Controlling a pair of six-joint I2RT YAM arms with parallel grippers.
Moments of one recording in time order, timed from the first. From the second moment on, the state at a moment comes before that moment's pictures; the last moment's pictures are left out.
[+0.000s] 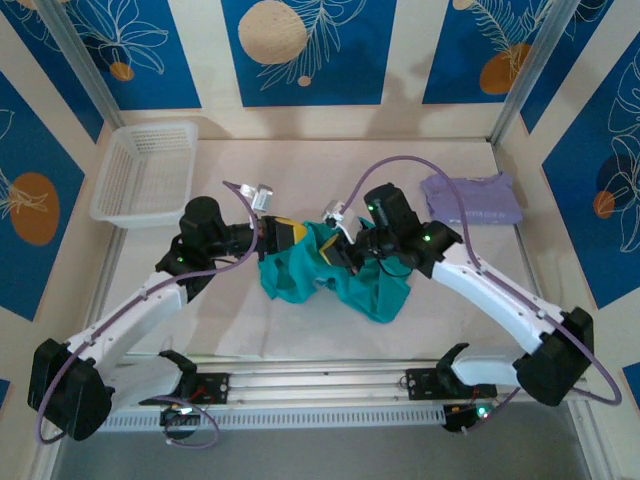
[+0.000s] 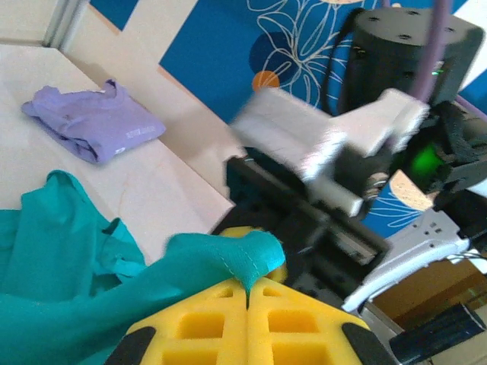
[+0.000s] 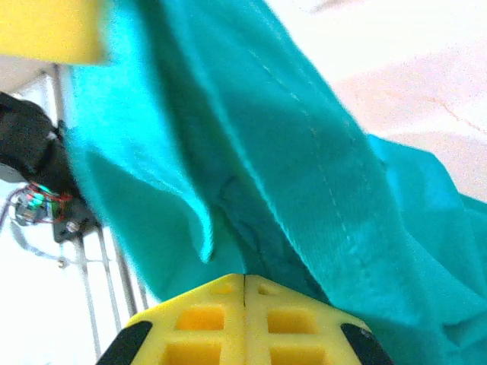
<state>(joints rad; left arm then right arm) -0.51 1.10 0.80 0.22 0.84 -0.59 0.67 1.21 1.09 -0.58 -0.52 -0.10</state>
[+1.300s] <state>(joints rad) -0.48 1.07 0.80 0.13 0.73 -0.53 0.58 0.91 0.84 -0.43 -0.52 0.13</state>
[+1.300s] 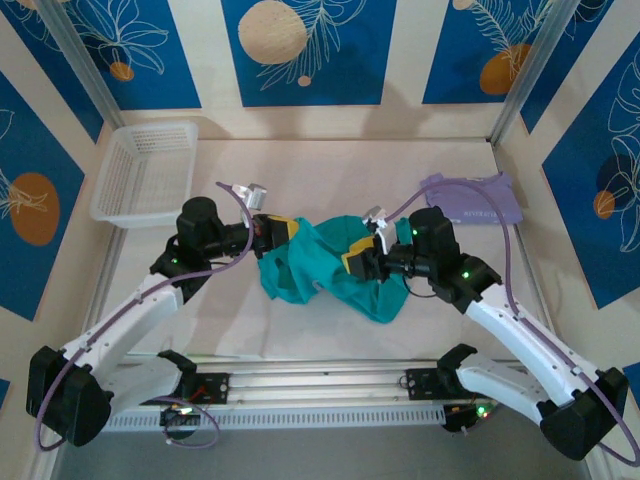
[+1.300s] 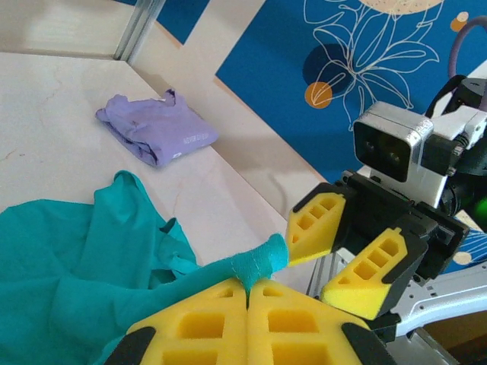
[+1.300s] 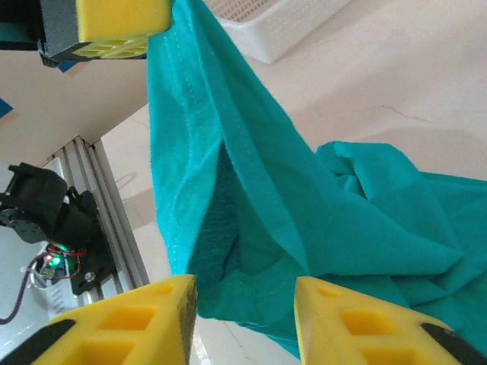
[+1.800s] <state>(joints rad) -0.48 1.07 0.80 0.14 0.73 -0.55 0.61 0.85 0.71 -0.32 -0.53 0.39</state>
